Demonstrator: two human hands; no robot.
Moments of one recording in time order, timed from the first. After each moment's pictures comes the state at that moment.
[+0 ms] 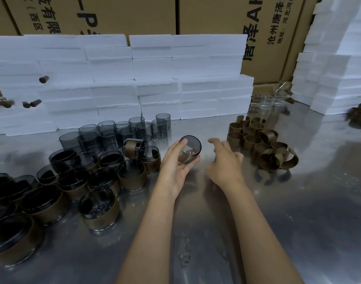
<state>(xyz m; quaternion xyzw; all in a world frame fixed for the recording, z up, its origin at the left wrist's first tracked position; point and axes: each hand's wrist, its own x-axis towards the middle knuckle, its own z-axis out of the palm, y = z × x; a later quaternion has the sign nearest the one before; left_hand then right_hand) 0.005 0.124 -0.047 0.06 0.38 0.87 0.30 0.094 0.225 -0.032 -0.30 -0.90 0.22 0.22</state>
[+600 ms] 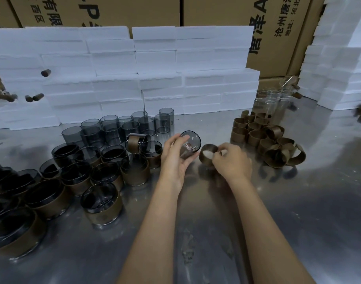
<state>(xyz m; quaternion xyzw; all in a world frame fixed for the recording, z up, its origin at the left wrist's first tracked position) 0.003 0.123 -0.045 0.06 0.41 0.87 0.26 0.092 0.224 -0.033 -0.42 -0.83 0.29 0.24</state>
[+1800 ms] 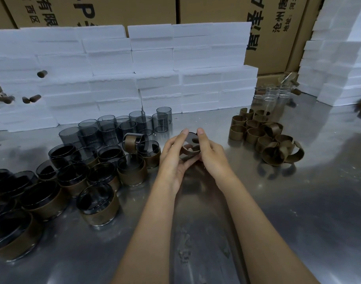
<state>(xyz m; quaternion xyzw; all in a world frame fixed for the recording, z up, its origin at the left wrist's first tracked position) 0.008 0.123 -0.042 0.10 0.44 0.85 0.27 0.068 0.210 -0.038 -0.24 -0.70 0.61 0.26</state>
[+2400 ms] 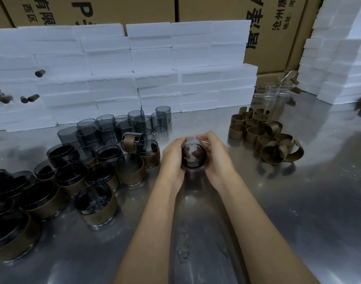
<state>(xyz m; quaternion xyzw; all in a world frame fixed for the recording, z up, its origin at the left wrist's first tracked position) 0.008 0.134 -0.040 0.06 0.51 0.82 0.26 0.067 0.208 -0.031 -0.26 -0.46 0.80 0.26</state>
